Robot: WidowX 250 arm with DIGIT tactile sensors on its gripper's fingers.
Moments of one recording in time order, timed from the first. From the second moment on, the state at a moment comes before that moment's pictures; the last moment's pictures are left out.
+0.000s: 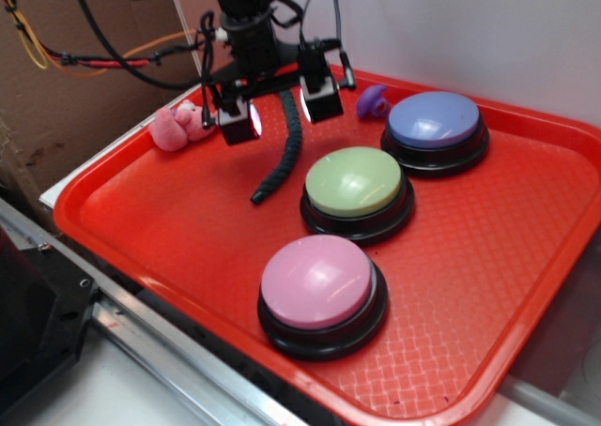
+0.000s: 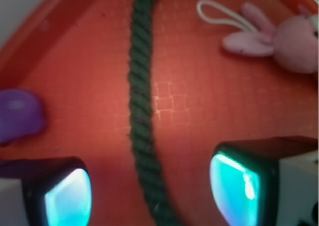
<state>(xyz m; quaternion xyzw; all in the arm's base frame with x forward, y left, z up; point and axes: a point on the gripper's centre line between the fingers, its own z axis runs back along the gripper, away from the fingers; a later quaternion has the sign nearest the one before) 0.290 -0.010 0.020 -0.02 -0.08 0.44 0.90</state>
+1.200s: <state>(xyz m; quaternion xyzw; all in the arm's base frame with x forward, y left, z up) 0.260 -0.017 0.094 -0.08 -0.06 0.22 0.97</state>
